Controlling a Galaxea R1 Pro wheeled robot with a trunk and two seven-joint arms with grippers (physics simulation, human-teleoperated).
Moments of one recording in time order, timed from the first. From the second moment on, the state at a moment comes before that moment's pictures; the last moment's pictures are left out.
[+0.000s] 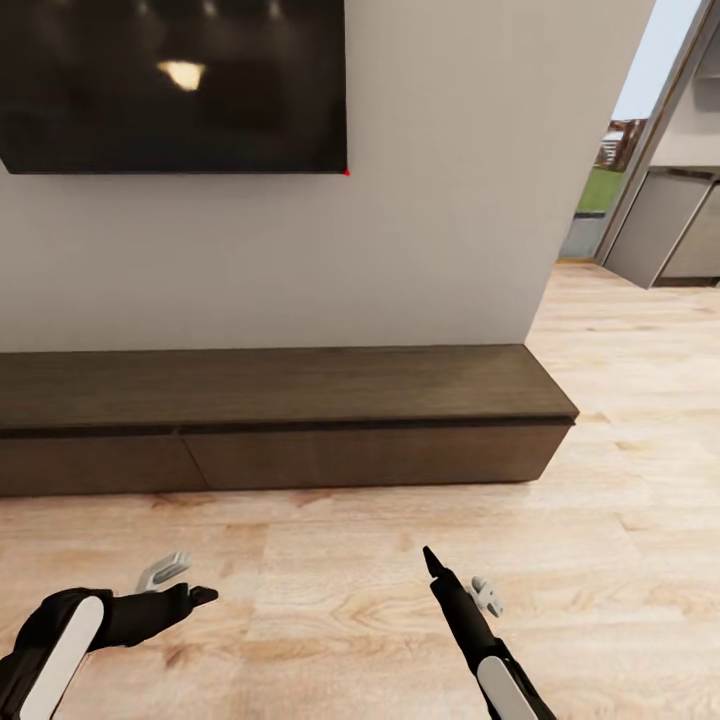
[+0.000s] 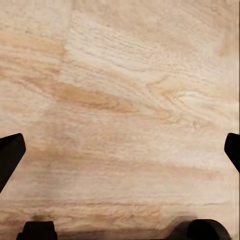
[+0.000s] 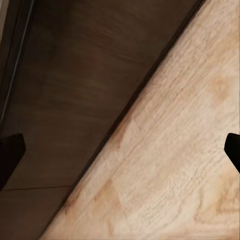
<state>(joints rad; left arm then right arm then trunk) -0.25 0.26 0.15 -1.26 0.61 1.04 -0.09 -0.29 0.06 0.10 -0.79 -1.03 -0.09 0.26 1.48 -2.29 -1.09</state>
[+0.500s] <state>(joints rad) -0.25 0.33 0.05 -1.28 0.62 1.04 -0.44 -0.29 0.08 0.10 -0.79 -1.04 -0.09 0.40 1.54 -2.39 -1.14</state>
